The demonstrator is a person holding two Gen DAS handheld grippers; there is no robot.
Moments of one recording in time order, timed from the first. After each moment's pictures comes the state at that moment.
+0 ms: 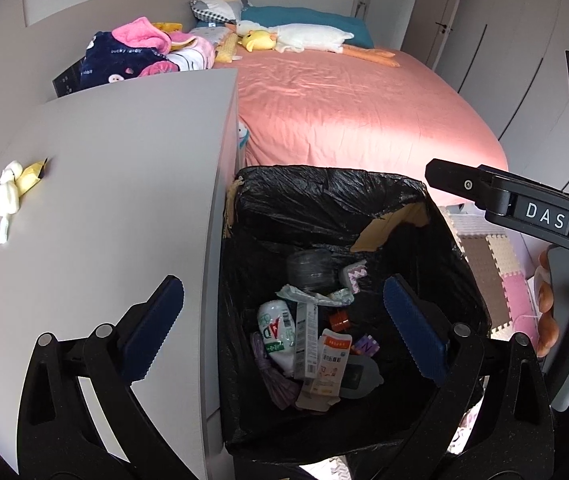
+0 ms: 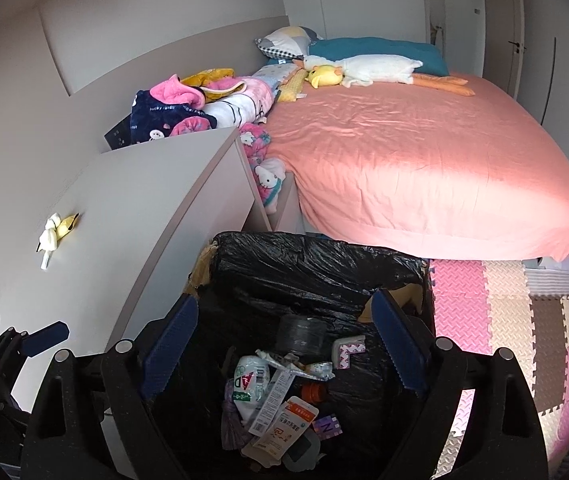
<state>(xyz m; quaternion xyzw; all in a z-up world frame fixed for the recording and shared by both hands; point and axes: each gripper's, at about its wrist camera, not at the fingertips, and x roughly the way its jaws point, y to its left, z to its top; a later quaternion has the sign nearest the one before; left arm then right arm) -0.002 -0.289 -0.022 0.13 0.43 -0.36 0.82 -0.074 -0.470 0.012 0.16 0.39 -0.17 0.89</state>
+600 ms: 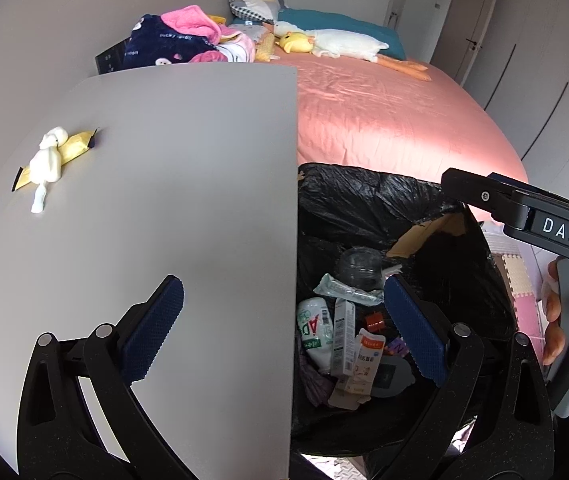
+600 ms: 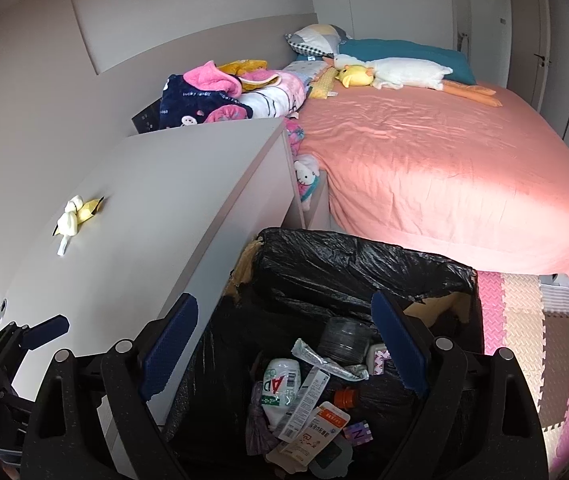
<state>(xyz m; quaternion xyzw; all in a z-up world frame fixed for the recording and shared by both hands) 0.030 -0.235 -0.031 0.10 0.44 -0.32 0.83 -0.037 -0.423 0.006 0.14 0.40 -0.13 0.90</state>
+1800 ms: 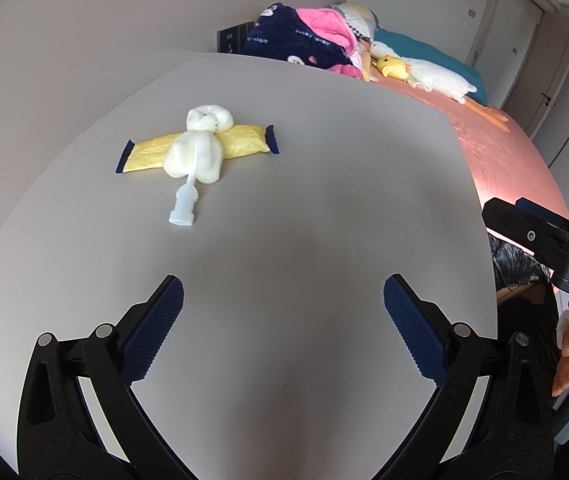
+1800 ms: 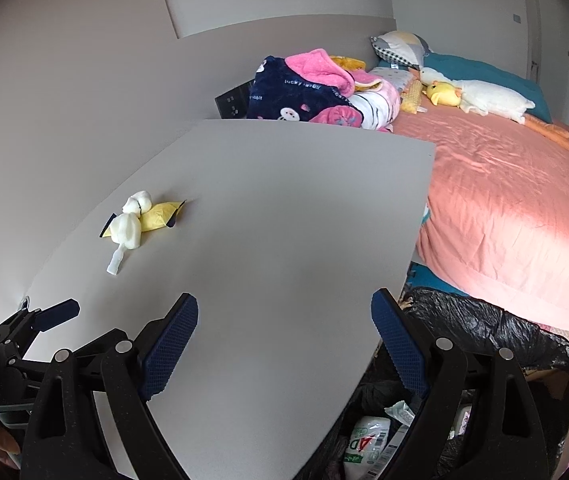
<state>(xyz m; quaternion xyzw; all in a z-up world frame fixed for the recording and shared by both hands) 0.149 -0.122 -0.042 0.04 0.45 -0.20 0.87 0.097 -0.319 -0.002 0.10 0.40 -0.02 0.91</state>
